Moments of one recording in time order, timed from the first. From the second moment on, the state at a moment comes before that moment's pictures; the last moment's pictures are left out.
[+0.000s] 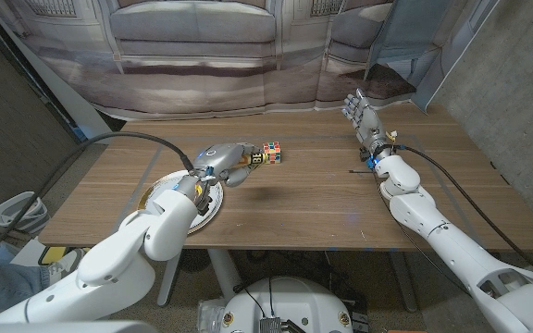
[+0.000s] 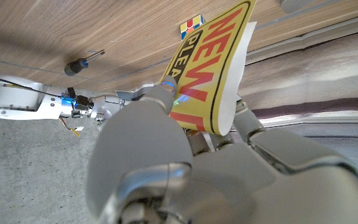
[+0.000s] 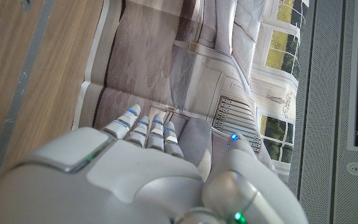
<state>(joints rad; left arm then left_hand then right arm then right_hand) 1.38 0.97 0.33 -2.53 0.67 0.56 0.06 1.21 0.12 0.42 -0.14 0.18 0.49 -0.05 0.23 0.20 0.43 -0.14 0.21 0.20 0.52 -0.05 0.23 0.24 0.59 0.00 0.41 0.19 -0.81 -0.46 -0.38 -1.32 0.60 0.42 0.03 0.15 0.00 0.18 -0.03 0.28 0.08 0.06 0.19 0.18 0.11 0.07 0.21 0.18 0.02 0.03 0.19 0.18 0.09 -0.04 0.21 0.18</state>
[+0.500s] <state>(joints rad) 1.39 0.98 0.34 -2.55 0.66 0.60 0.09 1.21 0.12 0.42 -0.14 0.18 0.49 -0.05 0.23 0.20 0.43 -0.15 0.20 0.20 0.53 -0.05 0.23 0.24 0.59 0.00 0.41 0.19 -0.80 -0.45 -0.38 -1.30 0.60 0.43 0.04 0.15 0.00 0.18 -0.03 0.28 0.08 0.06 0.19 0.18 0.11 0.07 0.21 0.18 0.02 0.03 0.19 0.18 0.09 -0.04 0.21 0.18</state>
